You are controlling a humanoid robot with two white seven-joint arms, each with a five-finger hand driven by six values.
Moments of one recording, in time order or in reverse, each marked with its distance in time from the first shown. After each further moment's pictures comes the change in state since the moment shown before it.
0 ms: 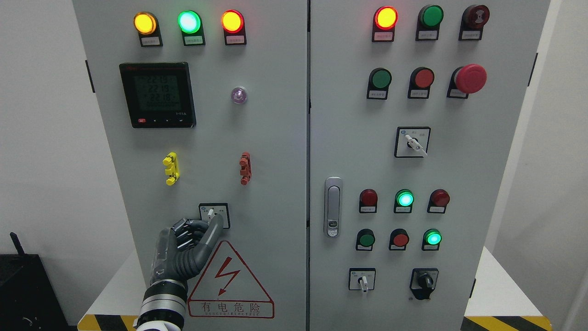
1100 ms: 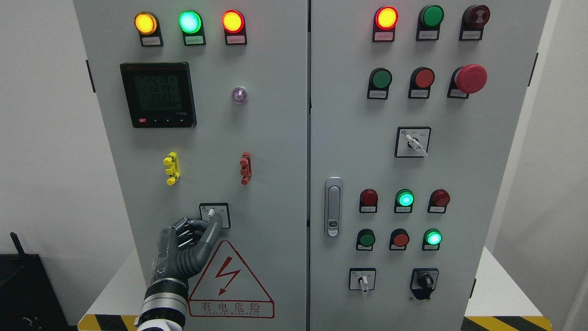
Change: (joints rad) left arm -0.006 -0.005 -0.001 0.006 -0.013 0.003 -0.004; right arm 0.000 0.000 0.000 0.000 0.000 0.000 0.000
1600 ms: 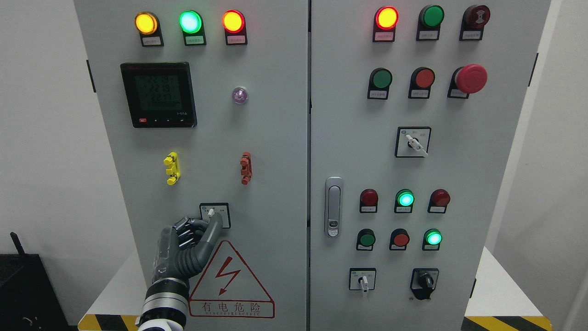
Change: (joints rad) left arm -0.001 -0.001 -0.003 0.004 0.000 -0.004 0.000; right arm 0.000 0.000 0.000 0.000 0.000 0.000 0.000
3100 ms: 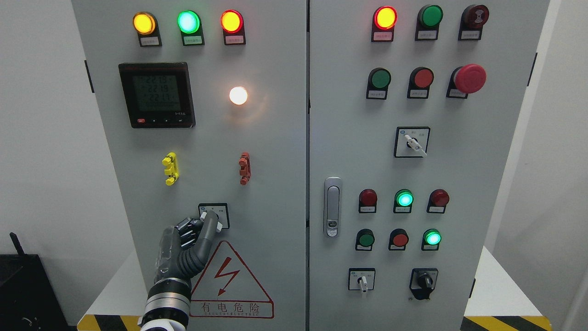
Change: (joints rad) left arm 0.000 -0.003 -0.004 0.003 0.000 -0.005 0.001; right arm 0.000 0.000 0.000 0.000 0.000 0.000 0.000
